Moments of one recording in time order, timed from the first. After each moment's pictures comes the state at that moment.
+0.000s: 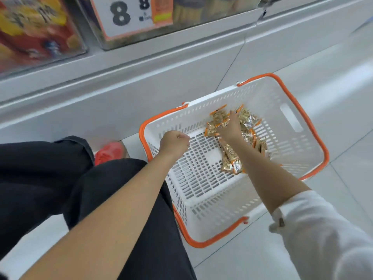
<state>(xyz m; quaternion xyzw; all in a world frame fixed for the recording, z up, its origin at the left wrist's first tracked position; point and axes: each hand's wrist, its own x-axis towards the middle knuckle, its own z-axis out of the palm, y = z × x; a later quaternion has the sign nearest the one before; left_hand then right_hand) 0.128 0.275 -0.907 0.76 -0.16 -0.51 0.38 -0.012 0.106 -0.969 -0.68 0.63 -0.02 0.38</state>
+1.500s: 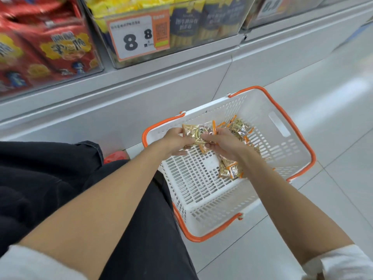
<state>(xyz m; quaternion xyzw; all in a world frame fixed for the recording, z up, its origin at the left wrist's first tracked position) 0.136 0.267 -0.862 0.69 -0.19 -0.59 0.36 -0.015 0.165 -0.874 -0.48 0.44 -0.06 0.76</state>
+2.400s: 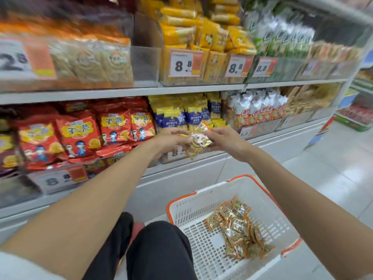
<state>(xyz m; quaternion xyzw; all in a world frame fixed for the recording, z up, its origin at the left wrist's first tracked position) 0.240 0.314 -0.581 0.67 -0.36 -0.42 0.50 0.074 0.195 -0.563 -0.76 0.31 -0.15 0.55</state>
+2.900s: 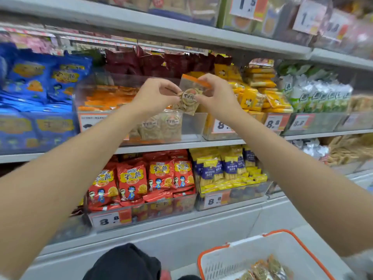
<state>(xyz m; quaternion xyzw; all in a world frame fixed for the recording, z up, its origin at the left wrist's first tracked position) 0.365 0.394 -0.376 0.70 -0.48 0.00 0.53 0.240 0.253 -0.368 -0.88 0.10 -0.40 0.21</state>
